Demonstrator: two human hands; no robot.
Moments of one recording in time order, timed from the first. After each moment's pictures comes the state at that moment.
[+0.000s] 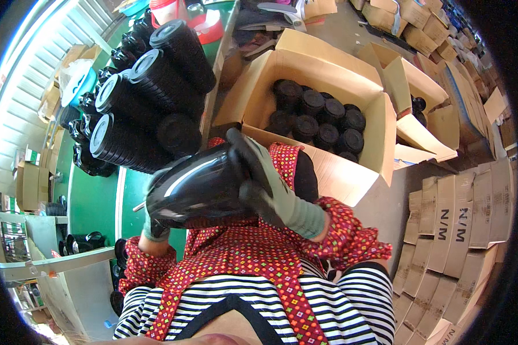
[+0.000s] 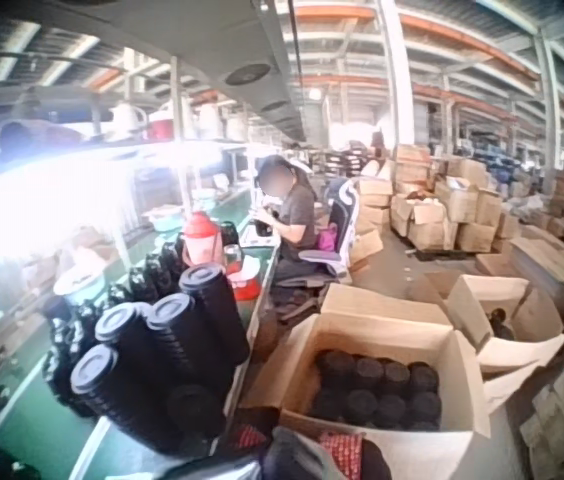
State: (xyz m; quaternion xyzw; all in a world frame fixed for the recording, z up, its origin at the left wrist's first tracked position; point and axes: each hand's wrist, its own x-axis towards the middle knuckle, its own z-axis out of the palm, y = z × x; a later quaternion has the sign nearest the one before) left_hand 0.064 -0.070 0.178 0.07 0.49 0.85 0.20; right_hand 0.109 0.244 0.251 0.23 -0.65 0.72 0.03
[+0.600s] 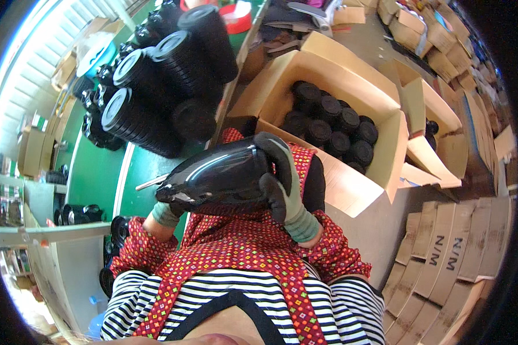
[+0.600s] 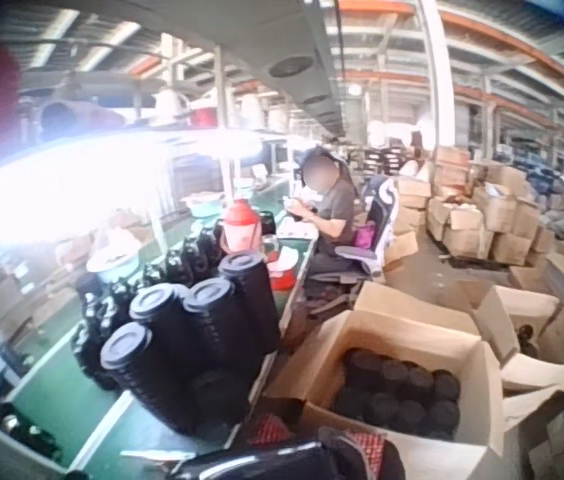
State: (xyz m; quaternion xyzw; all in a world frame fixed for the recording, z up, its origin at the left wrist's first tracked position) left_hand 0.079 -0.085 0.132 -0.01 0.25 0.91 0.34; right_hand 0.117 0.232 0.234 0.15 -0.67 0.72 0.12
